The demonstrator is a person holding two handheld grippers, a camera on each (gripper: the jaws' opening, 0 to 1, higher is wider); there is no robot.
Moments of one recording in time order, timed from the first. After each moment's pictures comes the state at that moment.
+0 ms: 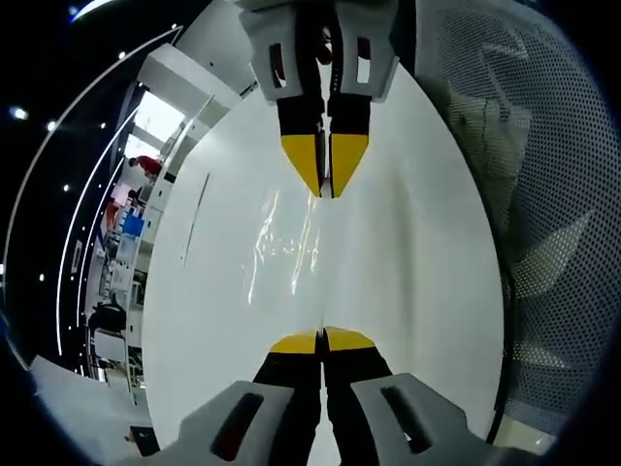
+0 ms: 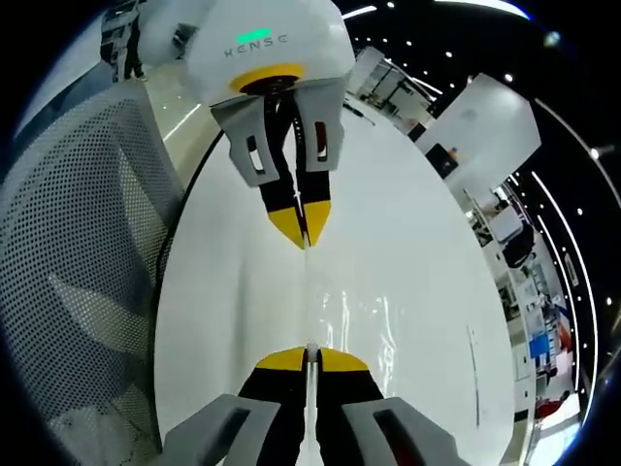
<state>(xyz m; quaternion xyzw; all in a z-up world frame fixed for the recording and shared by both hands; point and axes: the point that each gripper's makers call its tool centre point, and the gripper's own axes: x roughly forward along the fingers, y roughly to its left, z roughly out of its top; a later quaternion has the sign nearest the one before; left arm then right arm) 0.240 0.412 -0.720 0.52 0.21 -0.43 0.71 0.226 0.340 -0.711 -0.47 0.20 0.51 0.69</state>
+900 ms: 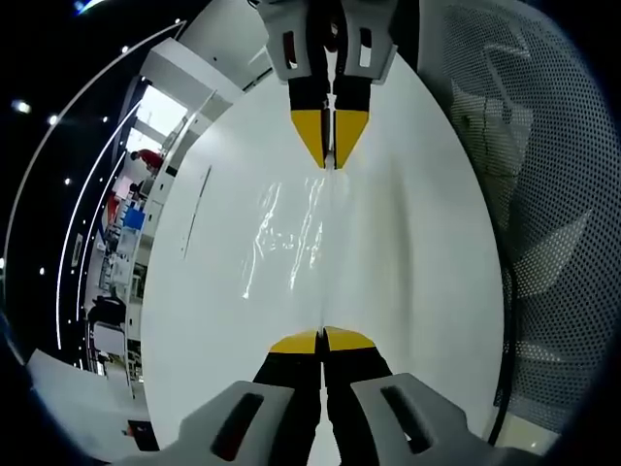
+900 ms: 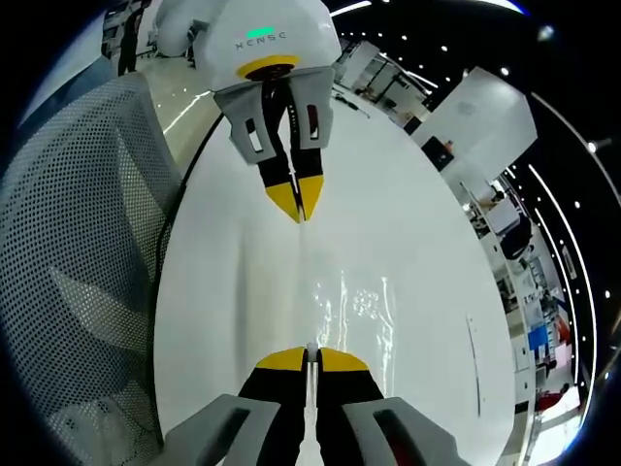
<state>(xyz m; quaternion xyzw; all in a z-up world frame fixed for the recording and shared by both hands) 0.240 0.421 -0.721 0.52 0.22 -0.42 0.71 0.227 0.324 -0.714 -0.47 0.22 0.50 0.69</state>
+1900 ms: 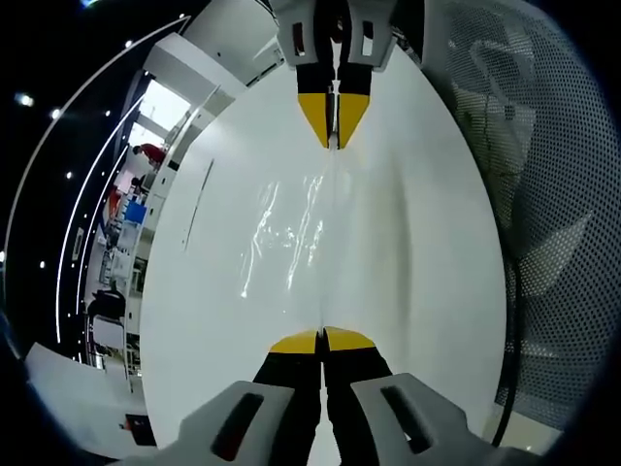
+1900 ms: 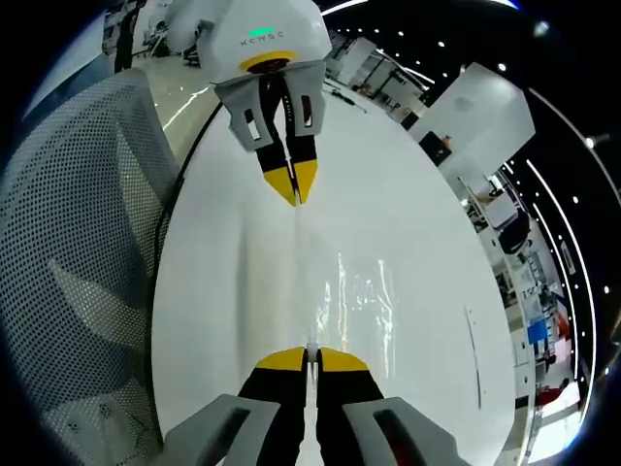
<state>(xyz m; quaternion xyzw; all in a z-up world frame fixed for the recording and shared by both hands) 0.242 0.430 -0.724 0.51 0.23 -0.41 0.72 0.228 0.313 -0.716 -0.47 0.22 0.49 0.70</state>
